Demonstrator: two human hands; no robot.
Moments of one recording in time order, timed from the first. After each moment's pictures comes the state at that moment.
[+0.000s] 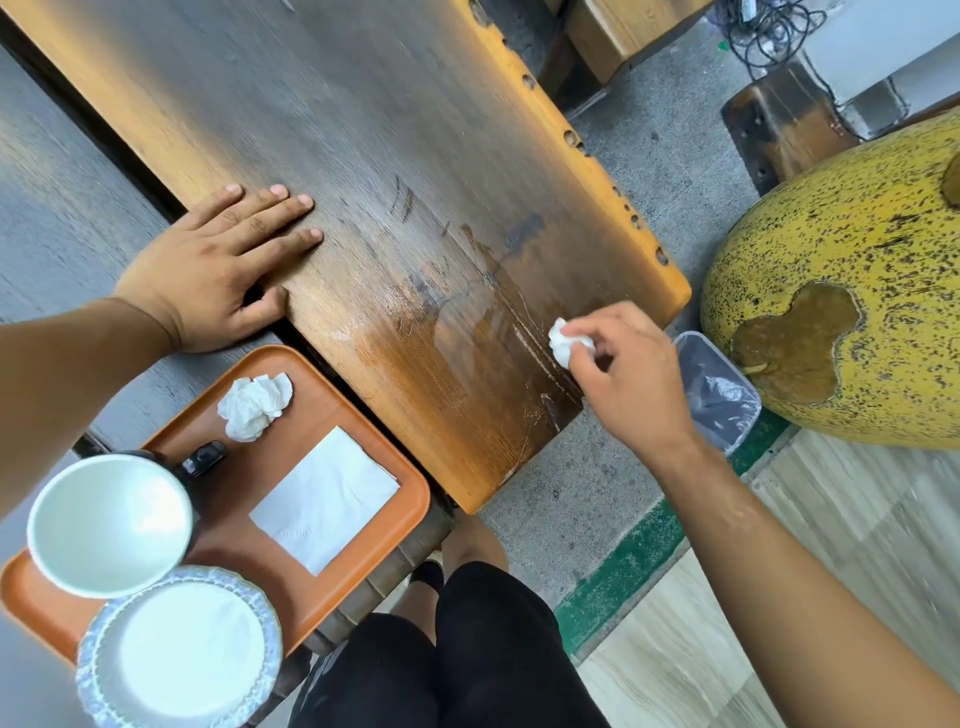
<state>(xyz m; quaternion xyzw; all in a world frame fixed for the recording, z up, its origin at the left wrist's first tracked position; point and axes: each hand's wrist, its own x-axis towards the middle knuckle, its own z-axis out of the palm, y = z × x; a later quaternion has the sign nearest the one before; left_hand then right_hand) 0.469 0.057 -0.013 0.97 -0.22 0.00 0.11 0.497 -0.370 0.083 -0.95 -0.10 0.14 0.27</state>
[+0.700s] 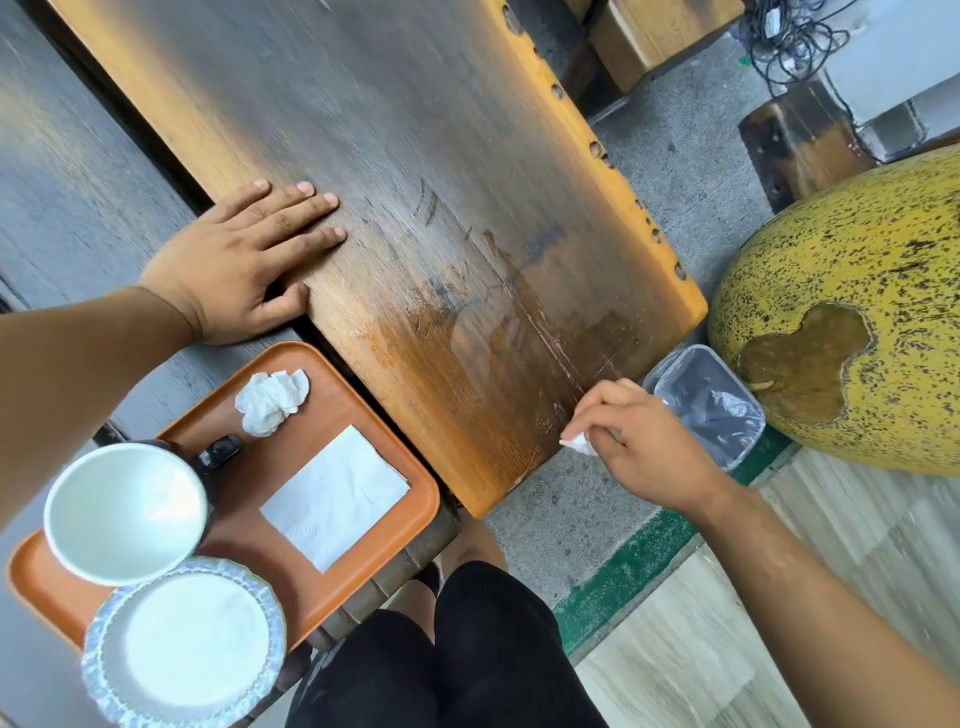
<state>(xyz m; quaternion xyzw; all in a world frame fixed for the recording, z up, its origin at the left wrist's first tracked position) 0.469 0.060 -0.014 0.97 -0.22 0.00 0.11 0.477 -0.406 0.074 -0.89 -0.27 0.32 0.20</state>
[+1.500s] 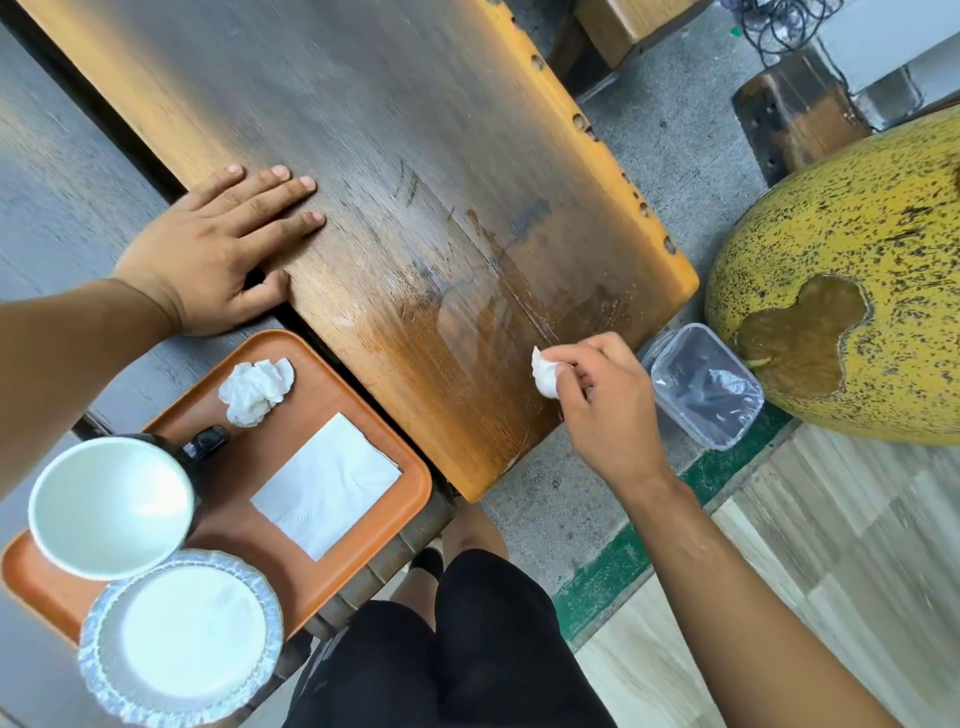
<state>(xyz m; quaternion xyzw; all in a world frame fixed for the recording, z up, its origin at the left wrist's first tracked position) 0.469 0.058 -0.014 0.97 -0.21 0.00 0.11 0.458 -0.364 0.065 -0.94 -0.07 0.16 0.28</state>
